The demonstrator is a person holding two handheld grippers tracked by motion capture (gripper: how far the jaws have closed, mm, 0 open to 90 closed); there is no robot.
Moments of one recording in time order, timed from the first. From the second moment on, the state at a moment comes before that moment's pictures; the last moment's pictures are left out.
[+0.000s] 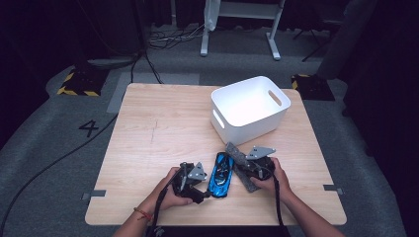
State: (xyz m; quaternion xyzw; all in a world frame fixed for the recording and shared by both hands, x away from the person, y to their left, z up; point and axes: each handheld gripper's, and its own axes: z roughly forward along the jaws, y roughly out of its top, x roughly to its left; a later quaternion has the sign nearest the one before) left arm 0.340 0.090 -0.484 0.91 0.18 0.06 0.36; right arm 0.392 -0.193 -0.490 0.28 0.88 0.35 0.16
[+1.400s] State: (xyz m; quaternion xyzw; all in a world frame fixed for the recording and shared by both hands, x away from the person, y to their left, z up) left arm 0.343 0.048 -0.498 0.91 0.22 0.11 0.34; right arm 0.336 -0.238 -0.477 0.14 0.94 0.33 0.02
